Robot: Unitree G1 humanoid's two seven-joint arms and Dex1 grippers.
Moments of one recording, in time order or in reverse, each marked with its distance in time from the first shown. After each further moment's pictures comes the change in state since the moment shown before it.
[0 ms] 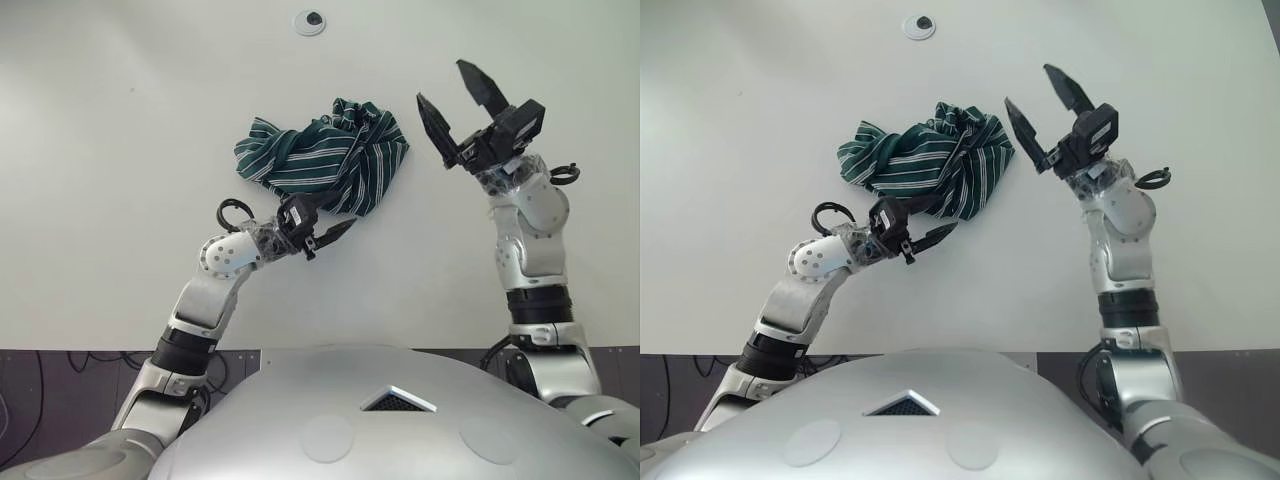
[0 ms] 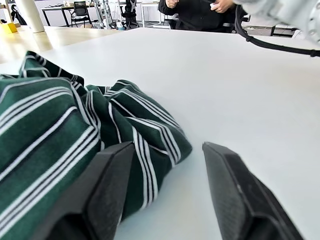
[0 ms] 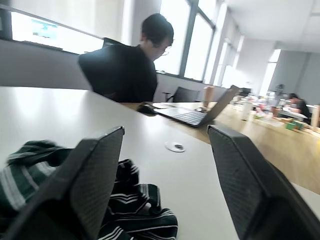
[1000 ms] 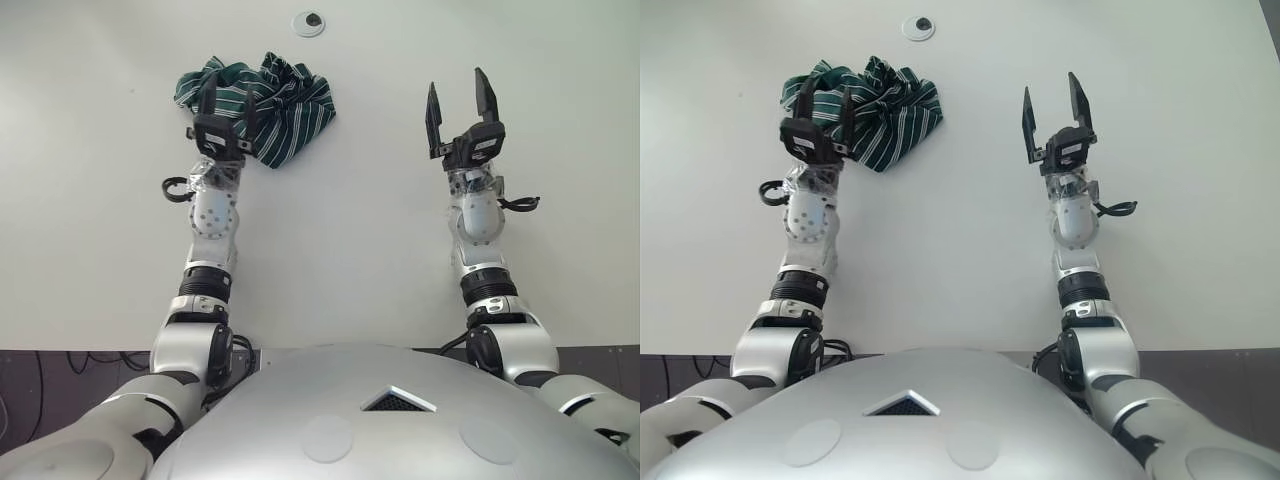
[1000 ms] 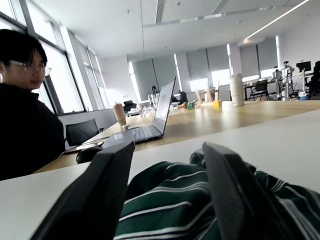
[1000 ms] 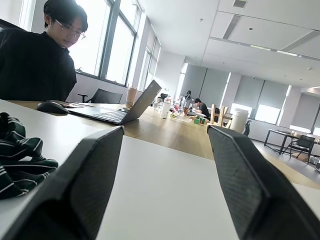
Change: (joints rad) left arm -0.367 -0.166 0.340 0.791 0.155 -0.701 0.607; right arm -0.177 0.244 -0.082 0.683 -0.437 -0.594 -0.564
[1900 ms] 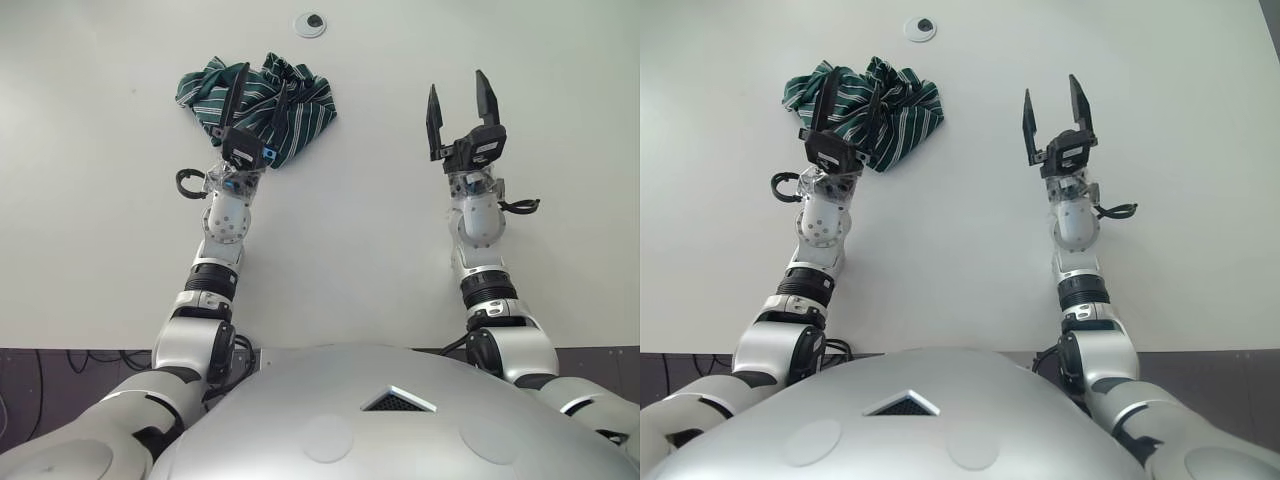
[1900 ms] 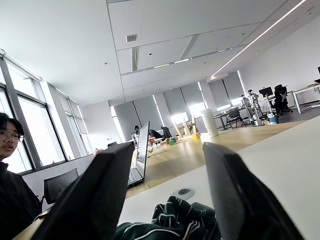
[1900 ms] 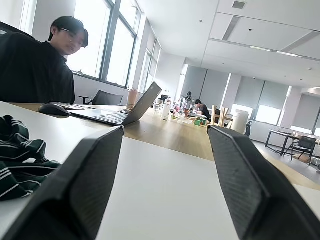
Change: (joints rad) left arm -0.038 -0.038 -0.078 0.126 0.147 -0.377 0.054; right arm 0.027 0.000 0.001 -0.036 0.011 -0.002 0.021
